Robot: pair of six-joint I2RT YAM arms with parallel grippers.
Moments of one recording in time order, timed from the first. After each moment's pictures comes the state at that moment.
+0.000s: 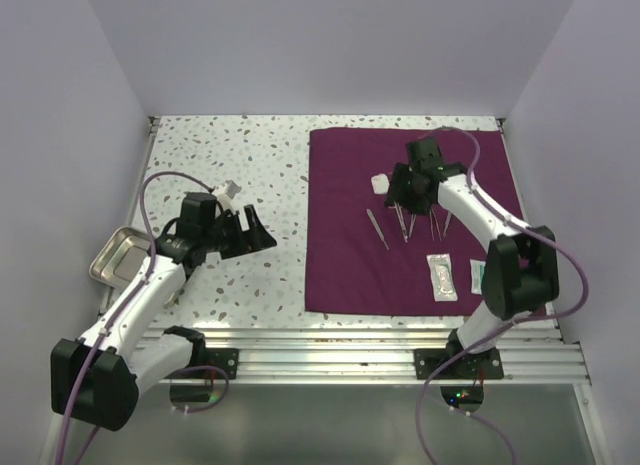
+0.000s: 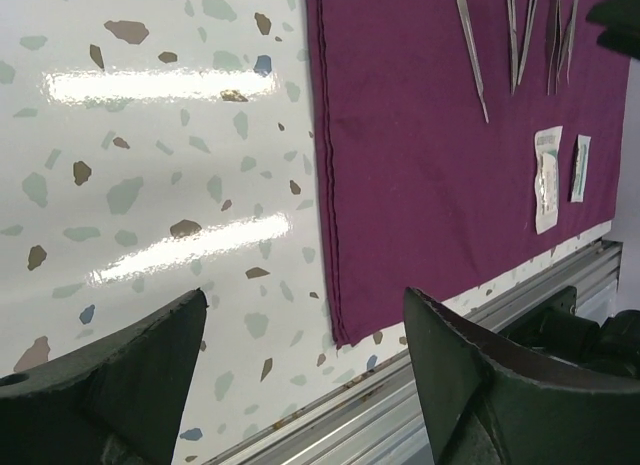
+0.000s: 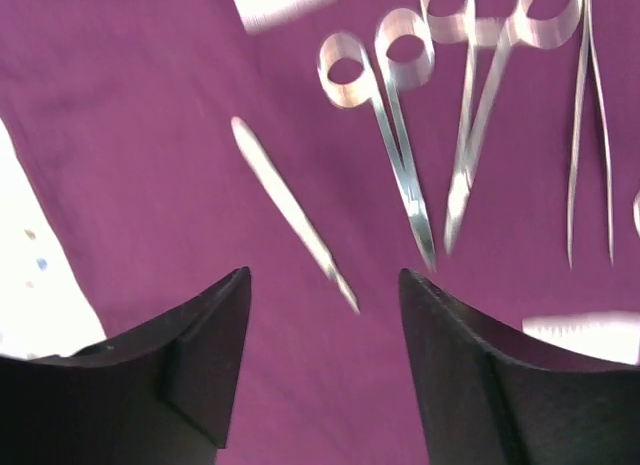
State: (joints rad) left arm -0.25 1.03 0.72 -0.45 0.37 -0.54; right arm 0.28 1.60 1.24 -0.67 0.06 0.55
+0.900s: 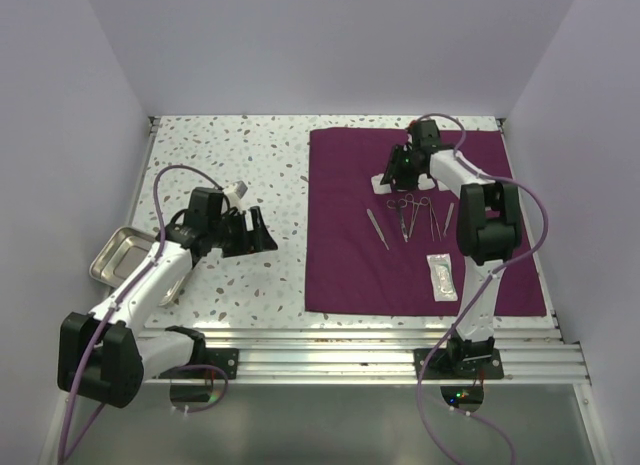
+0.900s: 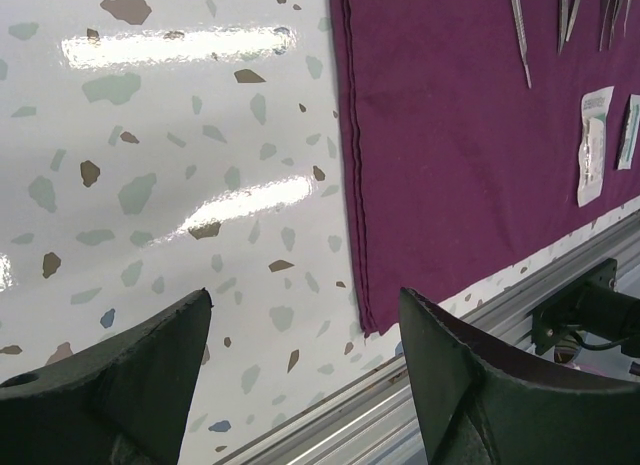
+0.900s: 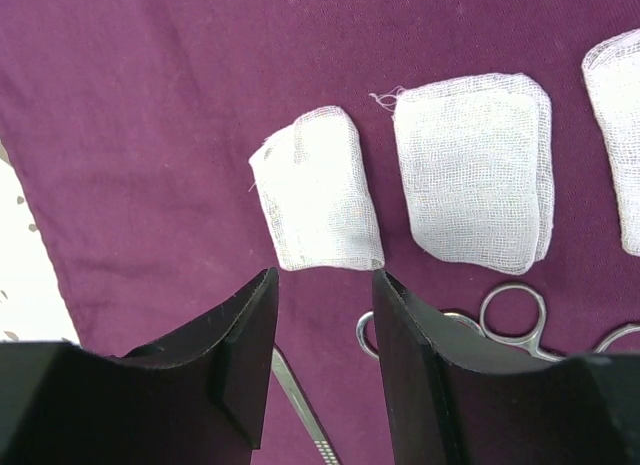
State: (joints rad) left arm -0.25 1.15 0.76 -0.49 0.40 -0.44; right arm 0.14 2.11 1.60 -0.47 -0.21 0.42
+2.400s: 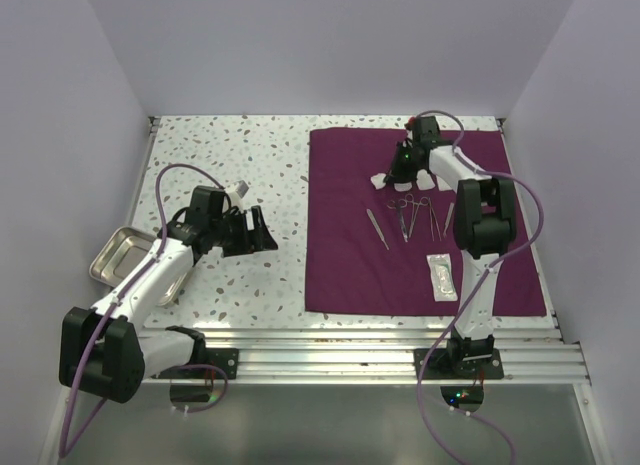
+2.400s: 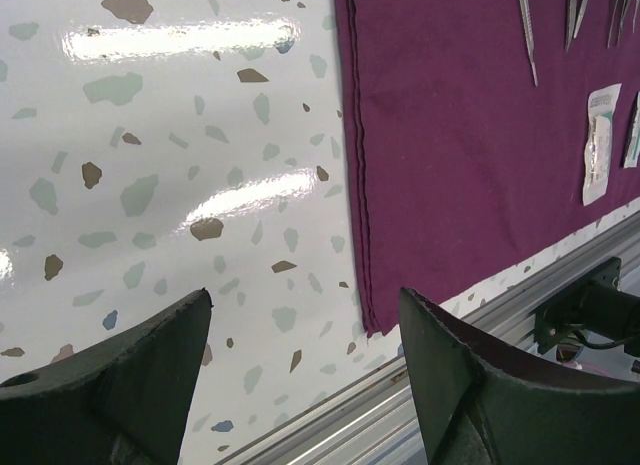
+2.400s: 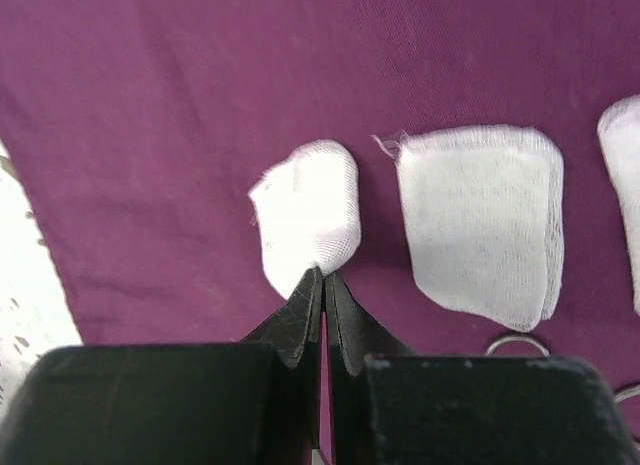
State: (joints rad) left arm -0.25 1.18 0.77 -0.49 0.40 -0.43; right arm 0.13 2.19 1.67 -0.48 -0.25 0.41
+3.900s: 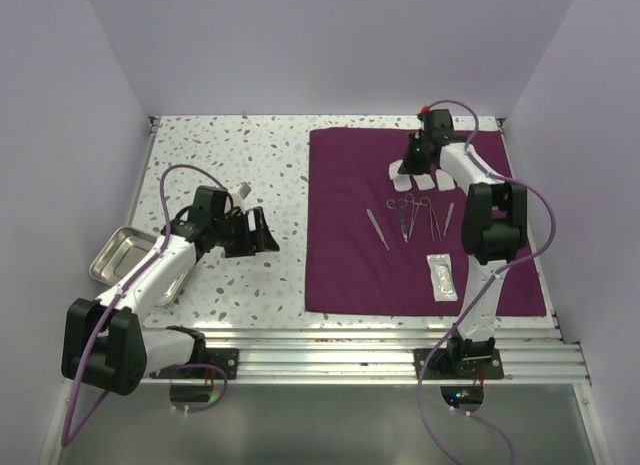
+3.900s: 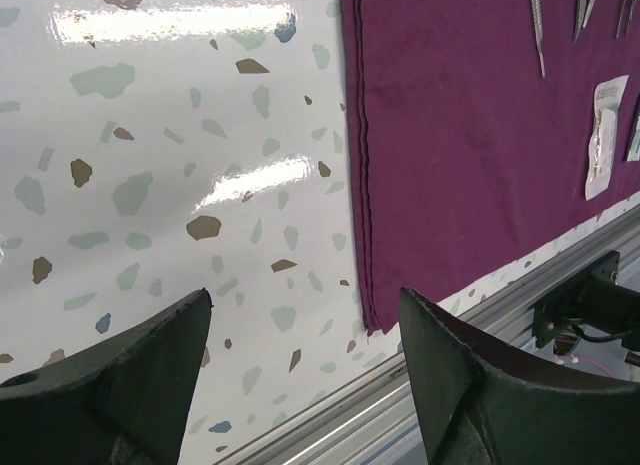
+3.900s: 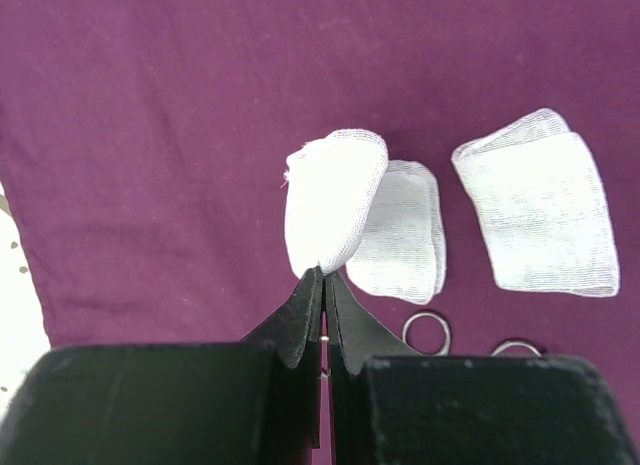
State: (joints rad) left arm -0.25 1.22 0.77 -0.49 0.42 -0.43; right arm 0.10 2.10 1.68 -0.48 -0.15 0.34
